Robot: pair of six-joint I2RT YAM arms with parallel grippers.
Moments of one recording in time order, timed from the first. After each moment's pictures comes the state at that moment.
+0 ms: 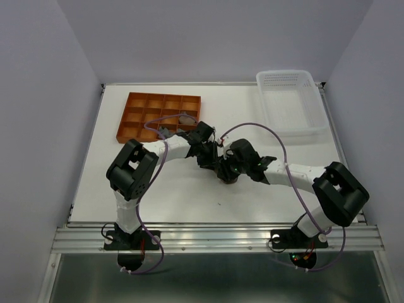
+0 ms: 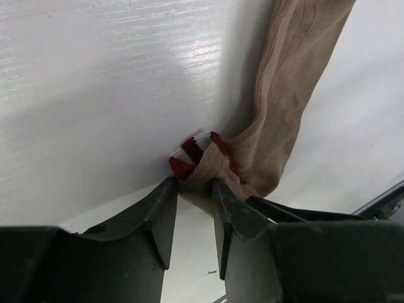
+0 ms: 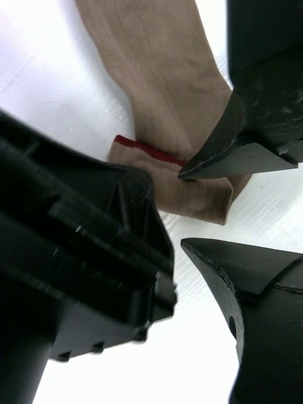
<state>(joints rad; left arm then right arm) -0.69 1.89 1.19 -0.34 0.26 -0.70 0.72 1.52 0.75 0.00 -0.17 0.16</state>
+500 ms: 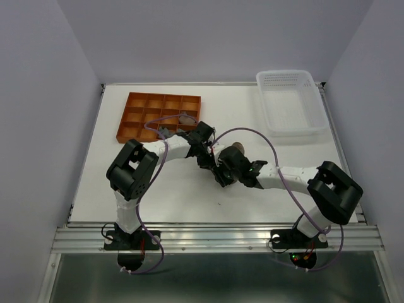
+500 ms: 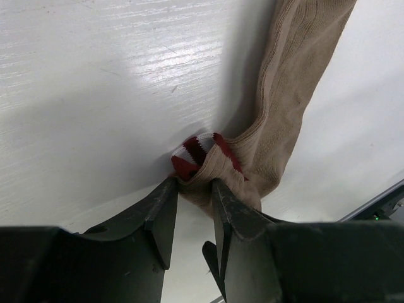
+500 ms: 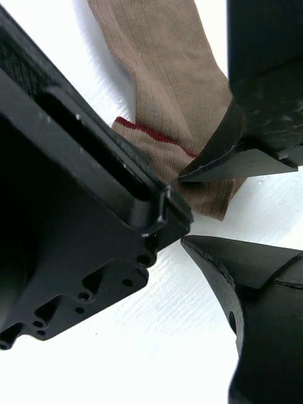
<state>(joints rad) -0.69 1.89 1.19 -0.35 0.26 -0.70 0.87 1.55 0.80 -0.05 0.06 0.09</state>
